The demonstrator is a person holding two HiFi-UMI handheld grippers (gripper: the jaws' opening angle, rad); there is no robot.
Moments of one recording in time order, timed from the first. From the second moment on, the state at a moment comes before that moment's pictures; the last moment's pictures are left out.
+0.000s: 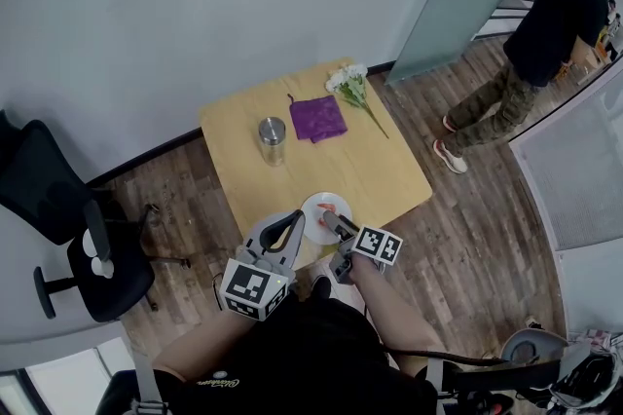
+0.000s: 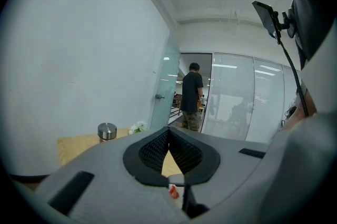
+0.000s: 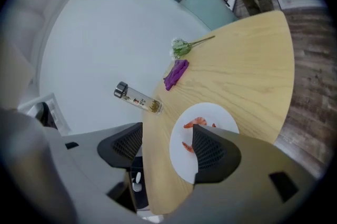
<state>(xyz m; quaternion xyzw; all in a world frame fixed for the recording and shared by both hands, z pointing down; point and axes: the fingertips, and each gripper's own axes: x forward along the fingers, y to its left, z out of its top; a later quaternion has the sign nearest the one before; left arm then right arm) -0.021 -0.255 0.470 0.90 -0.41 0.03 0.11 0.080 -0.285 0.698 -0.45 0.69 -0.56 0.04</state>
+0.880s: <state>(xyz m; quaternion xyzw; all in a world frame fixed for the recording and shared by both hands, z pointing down) -0.004 -0.256 0.461 0.91 -0.40 0.02 0.10 0.055 -0.287 0.503 -0.45 0.87 -0.21 0.00</state>
